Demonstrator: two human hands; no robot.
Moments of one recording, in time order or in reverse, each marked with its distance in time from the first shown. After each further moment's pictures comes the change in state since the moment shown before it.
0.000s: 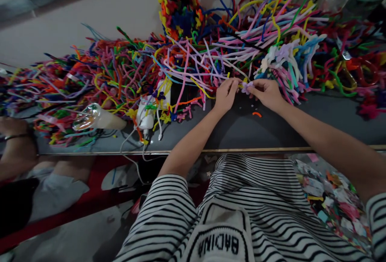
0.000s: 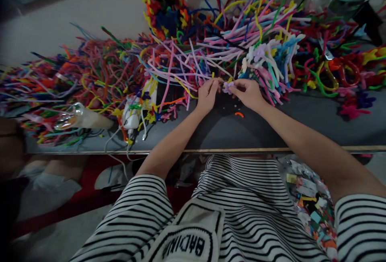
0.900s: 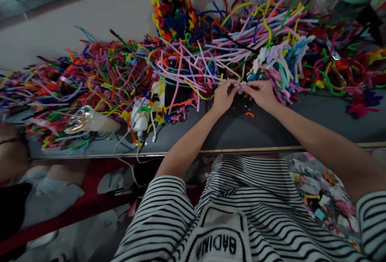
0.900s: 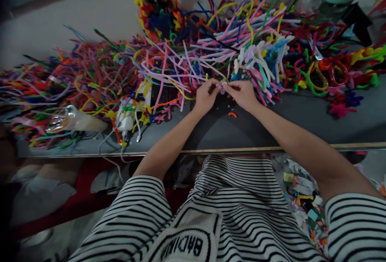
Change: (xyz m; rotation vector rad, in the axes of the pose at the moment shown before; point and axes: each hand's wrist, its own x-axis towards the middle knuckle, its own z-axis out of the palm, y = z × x) left_hand 0.003 -0.008 0.015 0.259 -0.019 0.087; right_hand 0.005 0.015 0.001 0.161 0.109 -0.047
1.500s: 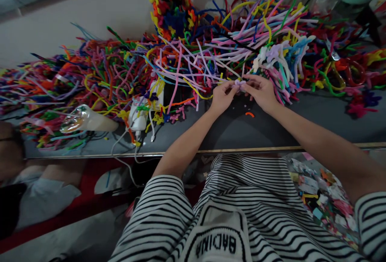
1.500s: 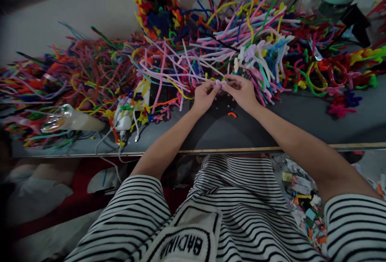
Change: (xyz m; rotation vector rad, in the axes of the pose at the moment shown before) left_hand -0.003 -0.006 0.005 -0.302 -0.025 -0.180; right_hand -0.002 -0.004 0.001 0.072 0.043 0.003
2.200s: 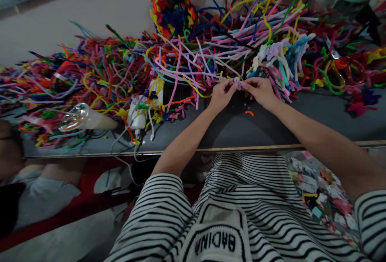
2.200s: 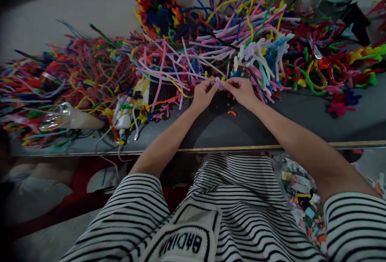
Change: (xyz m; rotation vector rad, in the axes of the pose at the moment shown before) left_hand 0.004 -0.009 -0.005 0.073 -0.006 0.073; right_hand 0.005 -0.002 0.000 -0.016 -0.109 0.048
